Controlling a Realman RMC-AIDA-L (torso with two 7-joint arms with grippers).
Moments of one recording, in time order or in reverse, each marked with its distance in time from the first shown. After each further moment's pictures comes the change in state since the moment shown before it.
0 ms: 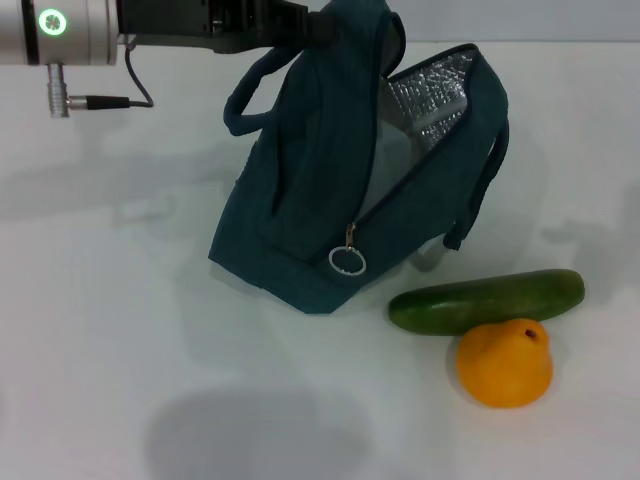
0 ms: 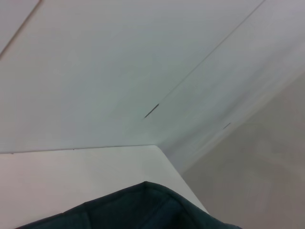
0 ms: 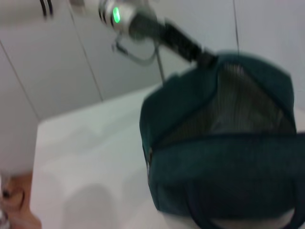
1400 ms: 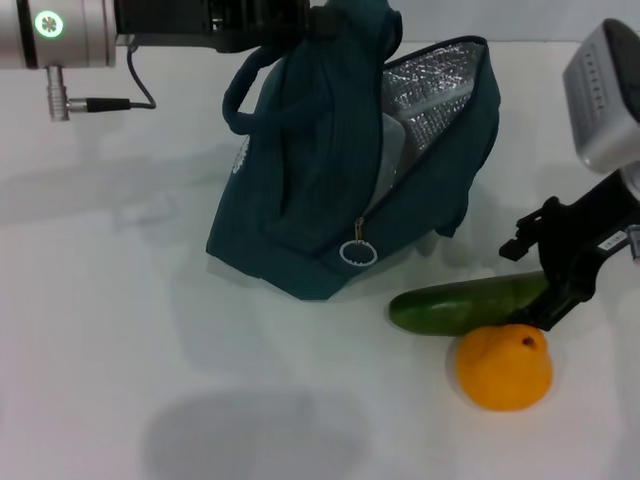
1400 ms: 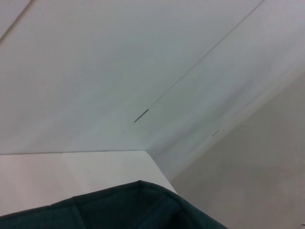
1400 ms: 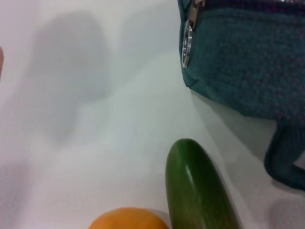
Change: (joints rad) left arm 0.016 -0.004 0.005 0.000 -0.042 0.011 -0.004; right arm 0.266 0.196 -0.471 0.045 -0.459 0.300 0.095
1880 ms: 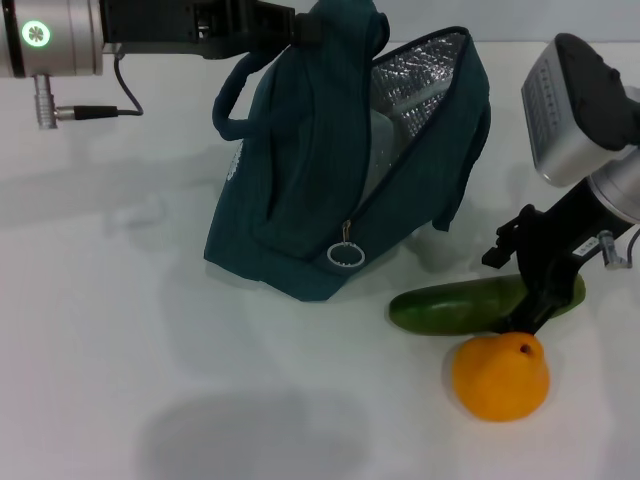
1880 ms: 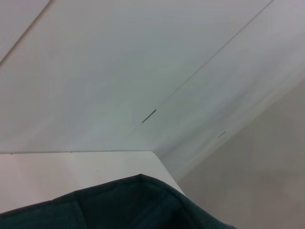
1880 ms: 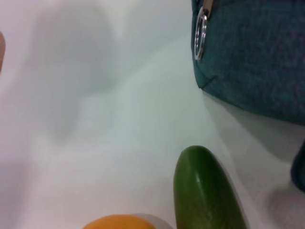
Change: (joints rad) left arm 0.019 0.007 -0.003 0.000 0.002 0.000 0.013; right arm 0.042 0.007 -0.085 0.046 0.006 0.042 0.038
